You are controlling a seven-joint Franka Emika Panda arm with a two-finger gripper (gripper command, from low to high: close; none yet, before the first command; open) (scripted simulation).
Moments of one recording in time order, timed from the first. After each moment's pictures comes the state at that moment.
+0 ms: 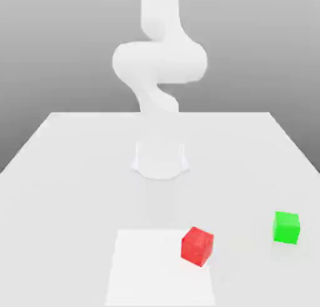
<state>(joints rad) -0.06 -0.73 0.07 -2.33 -0.05 2.33 0.89</state>
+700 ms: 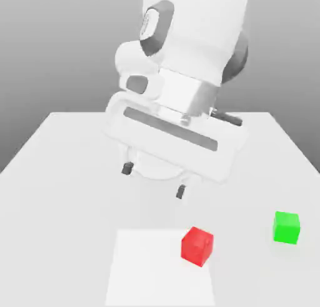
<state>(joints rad) -0.35 -0.14 0.40 -2.56 -0.45 2.53 1.60</state>
